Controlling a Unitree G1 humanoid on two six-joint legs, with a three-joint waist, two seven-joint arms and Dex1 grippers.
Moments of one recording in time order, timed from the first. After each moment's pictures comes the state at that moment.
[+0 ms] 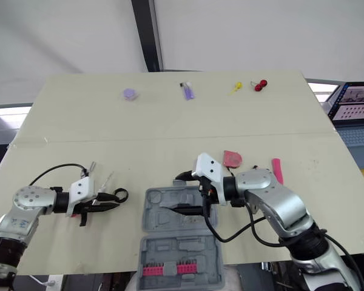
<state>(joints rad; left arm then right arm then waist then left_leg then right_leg) -0.21 0.82 -0.01 0.33 -0.13 -0.12 -1.17 -0.44 -0.59 0.29 -0.40 0.48 0.68 0.97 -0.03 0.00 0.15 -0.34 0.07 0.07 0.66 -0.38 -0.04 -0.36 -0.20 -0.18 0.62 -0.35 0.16</state>
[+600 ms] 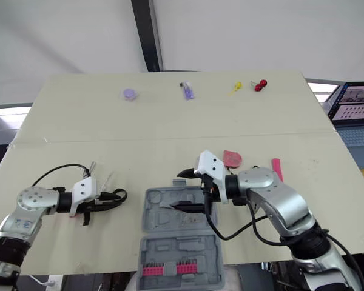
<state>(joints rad) -0.23 0.79 -0.02 0.37 -0.11 -0.15 -1.14 -0.44 -0.59 0.27 -0.40 0.48 0.68 0.97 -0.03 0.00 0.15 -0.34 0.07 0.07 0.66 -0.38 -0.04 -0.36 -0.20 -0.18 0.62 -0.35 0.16</state>
